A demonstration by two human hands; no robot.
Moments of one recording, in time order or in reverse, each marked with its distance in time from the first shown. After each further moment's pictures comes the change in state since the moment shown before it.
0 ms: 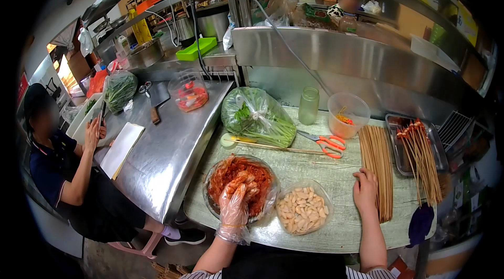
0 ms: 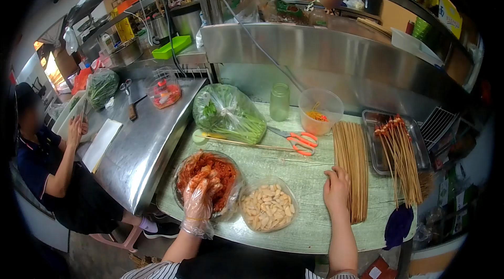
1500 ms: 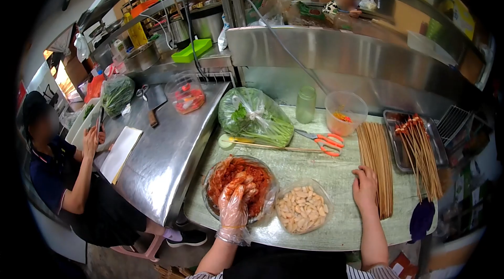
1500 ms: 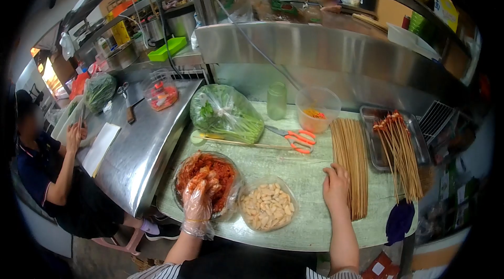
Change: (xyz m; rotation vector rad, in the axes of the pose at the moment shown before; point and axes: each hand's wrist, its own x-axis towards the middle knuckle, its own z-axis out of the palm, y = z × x) left_hand -0.002 0.001 0.003 -0.036 0.011 0.005; right_hand -0.001 0.002 0.000 -0.020 0.023 -0.035
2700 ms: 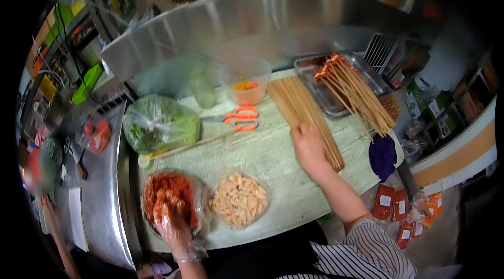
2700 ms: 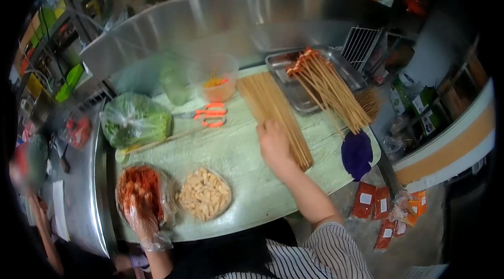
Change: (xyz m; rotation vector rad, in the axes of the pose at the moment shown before) left_hand 0.005 -0.004 -0.010 0.148 0.006 0.032; right_hand 0.003 0.021 -0.013 -0.376 0.062 0.024
